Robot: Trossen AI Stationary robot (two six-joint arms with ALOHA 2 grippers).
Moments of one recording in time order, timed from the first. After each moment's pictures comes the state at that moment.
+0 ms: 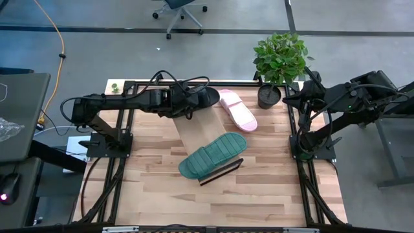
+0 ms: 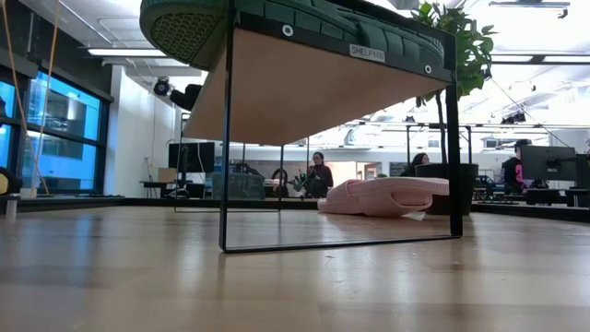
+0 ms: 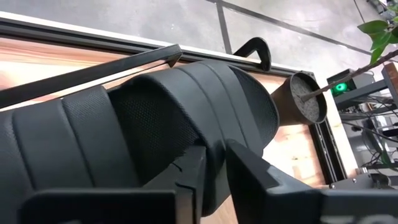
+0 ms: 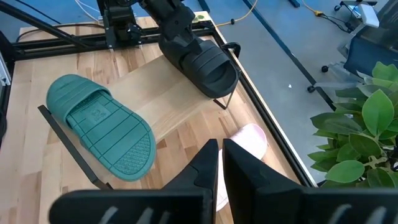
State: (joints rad) left arm 0.24 1.54 1.42 -0.74 -0.57 -1.24; right arm 0.35 1.18 2.00 -1.57 0.59 0.37
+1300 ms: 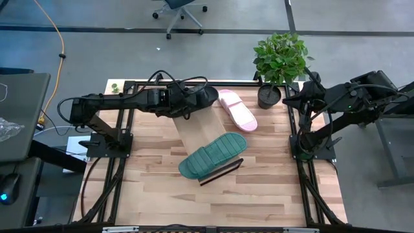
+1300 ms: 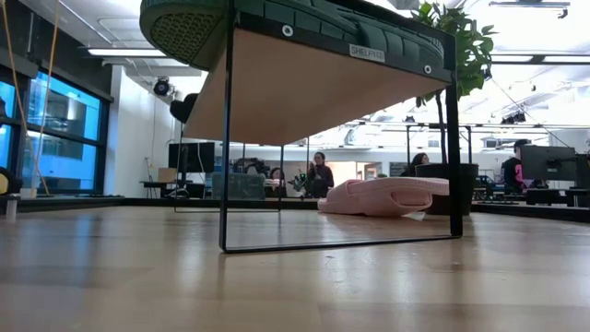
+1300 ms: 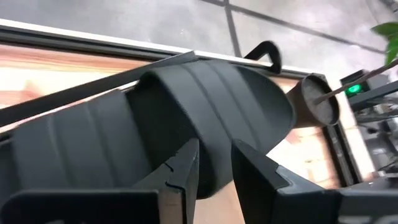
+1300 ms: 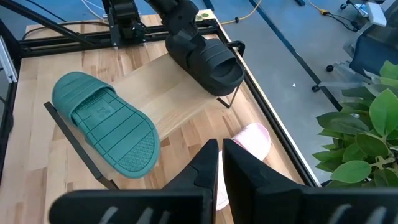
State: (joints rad) left arm 0.24 1.52 1.42 -0.80 -0.59 -1.24; right arm 0.35 1.18 2.00 -1.57 0.57 0.36
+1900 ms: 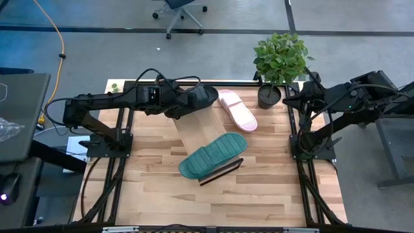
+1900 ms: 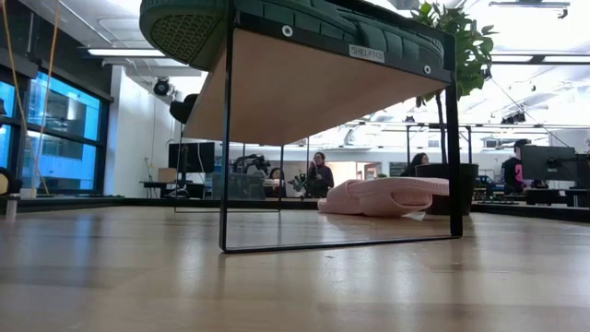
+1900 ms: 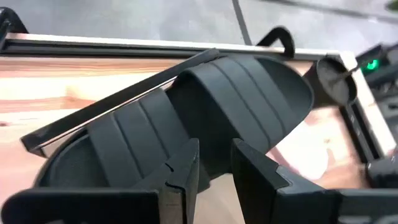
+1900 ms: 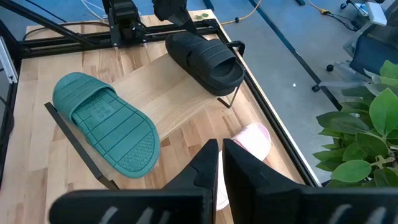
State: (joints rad) left arm 0.24 1.43 1.42 -0.95 -0.56 -1.17; right arm 0.35 1.18 2.00 -1.57 0.57 0.36
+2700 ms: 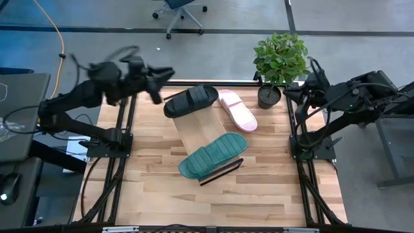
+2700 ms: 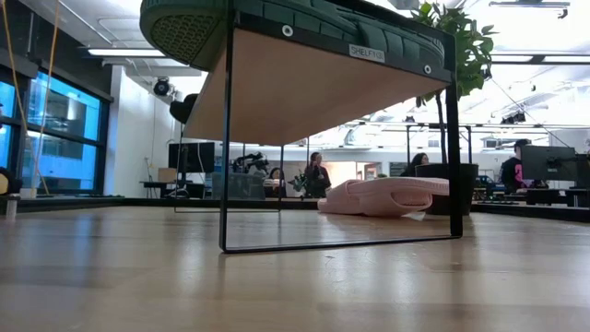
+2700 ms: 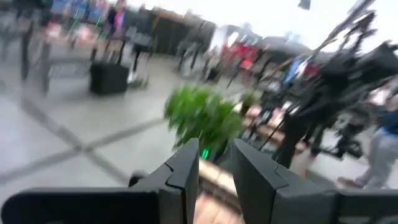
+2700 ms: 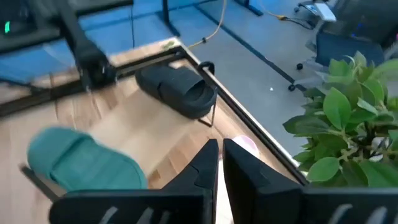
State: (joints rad) left arm 0.24 1.04 1.42 -0.36 -0.35 -0.27; right arm 0.35 1.18 2.00 -1.52 0.74 0.54
